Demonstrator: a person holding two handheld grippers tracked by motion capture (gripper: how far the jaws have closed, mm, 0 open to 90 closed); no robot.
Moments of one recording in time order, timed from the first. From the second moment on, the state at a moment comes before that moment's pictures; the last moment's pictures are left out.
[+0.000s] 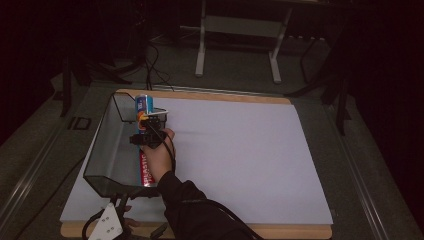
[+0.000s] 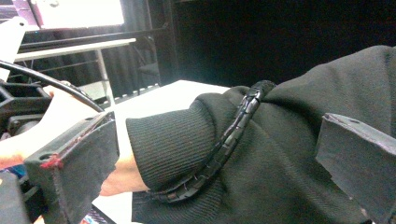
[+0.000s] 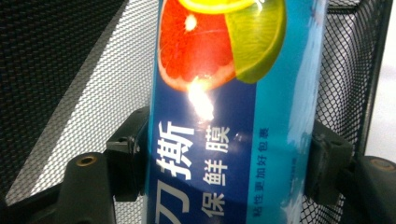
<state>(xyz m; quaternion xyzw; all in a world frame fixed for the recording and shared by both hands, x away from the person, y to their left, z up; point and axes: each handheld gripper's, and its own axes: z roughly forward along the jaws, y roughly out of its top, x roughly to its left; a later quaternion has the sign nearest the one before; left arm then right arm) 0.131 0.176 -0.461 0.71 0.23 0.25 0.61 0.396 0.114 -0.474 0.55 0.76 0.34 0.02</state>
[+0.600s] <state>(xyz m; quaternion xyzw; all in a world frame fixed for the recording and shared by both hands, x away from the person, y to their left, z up) 0.131 0.175 -0.462 0.72 0.23 0.25 0.61 0.399 0.113 -0.464 0.50 0.79 0.35 0.04</state>
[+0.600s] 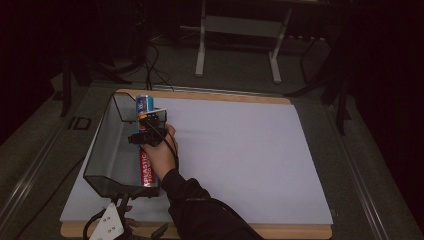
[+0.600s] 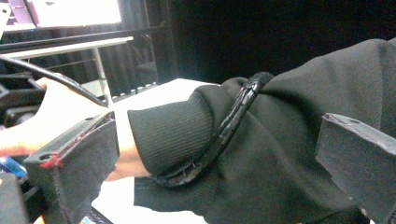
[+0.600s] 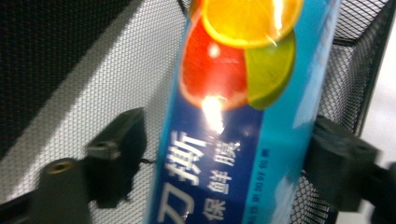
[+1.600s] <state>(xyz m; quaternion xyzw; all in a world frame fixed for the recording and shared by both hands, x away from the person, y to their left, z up) 0.135 0.171 -0.463 0.72 0.23 0.24 0.61 0.375 0.015 -0.417 0.38 0.83 0.40 0.10</state>
